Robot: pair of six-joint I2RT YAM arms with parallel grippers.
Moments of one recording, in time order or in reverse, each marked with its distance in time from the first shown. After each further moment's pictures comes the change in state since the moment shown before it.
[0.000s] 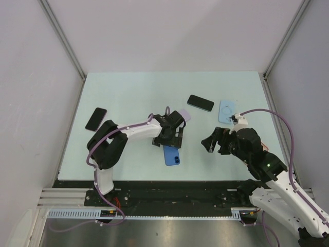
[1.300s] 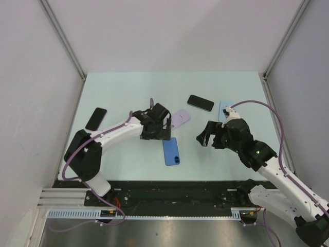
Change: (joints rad) left arm 0.123 -0.286 -0.109 -0.032 -0.038 0.033; right arm 0.000 0.220 0.079 0.031 -0.002 0.015
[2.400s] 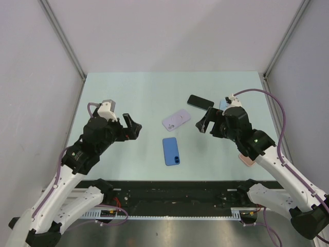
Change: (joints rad) left arm 0.184 -0.903 -0.265 0.102 0.059 0.139; right arm -0.029 0.109 0.164 -0.018 0.071 0.067
